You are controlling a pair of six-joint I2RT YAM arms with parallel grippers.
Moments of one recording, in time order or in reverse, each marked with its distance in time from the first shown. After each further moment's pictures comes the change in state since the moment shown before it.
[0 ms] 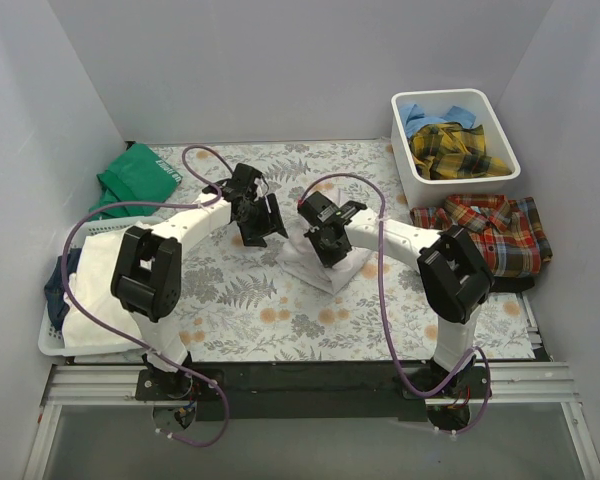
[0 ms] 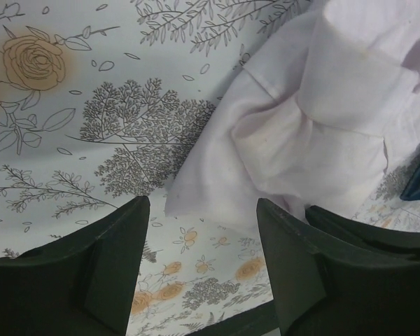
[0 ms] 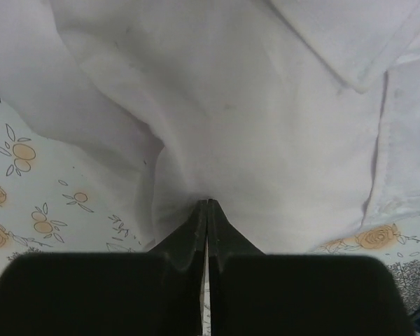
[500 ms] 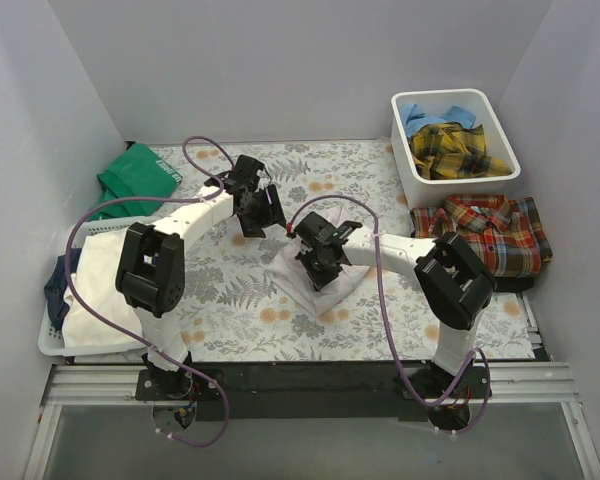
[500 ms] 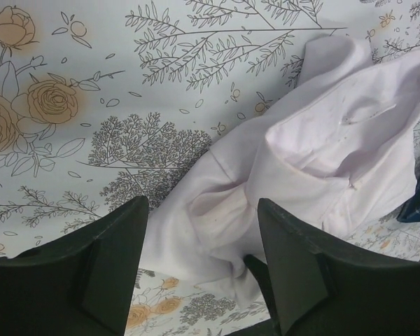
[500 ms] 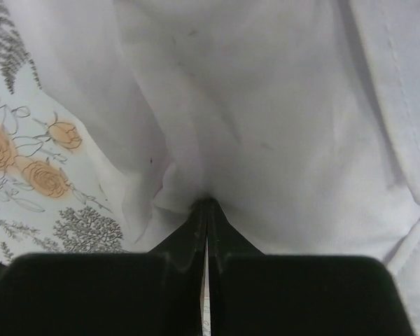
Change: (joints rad) left arm 0.001 0.050 0.093 -0.030 -0.071 0.005; right arm 0.072 -0.037 -0.168 0.144 -0.200 -0.011
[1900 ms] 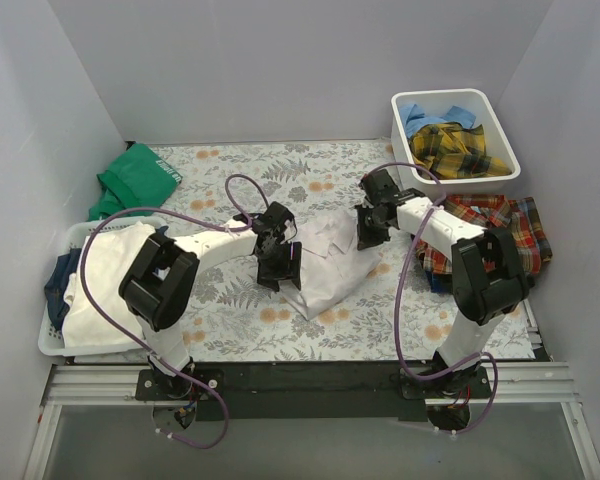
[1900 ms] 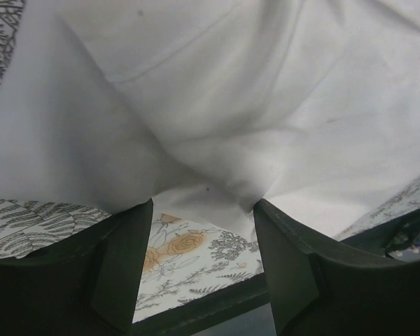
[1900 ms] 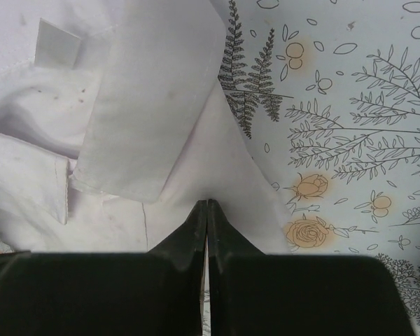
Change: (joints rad) left arm -0.227 -0.064 -0.277 -0.002 0.096 0.082; right arm -0.426 -0.076 0.006 -0.005 -0.021 0.146
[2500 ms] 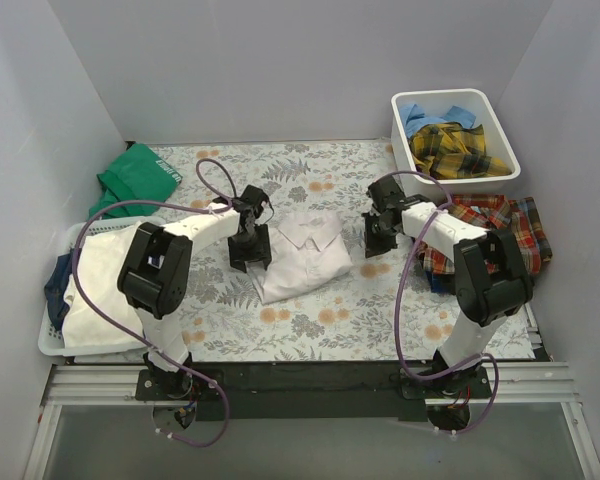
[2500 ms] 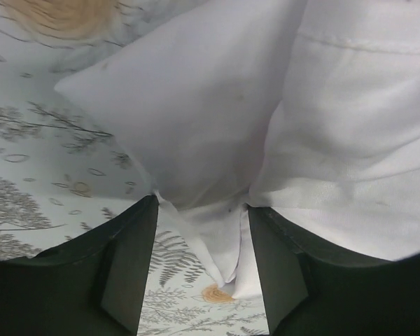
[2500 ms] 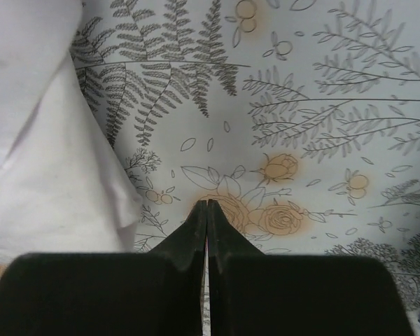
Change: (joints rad) left arm 0.172 0.062 0.086 -0.117 -0.271 0.023; right arm -0.042 -0.037 -0.082 0.006 0.019 -0.009
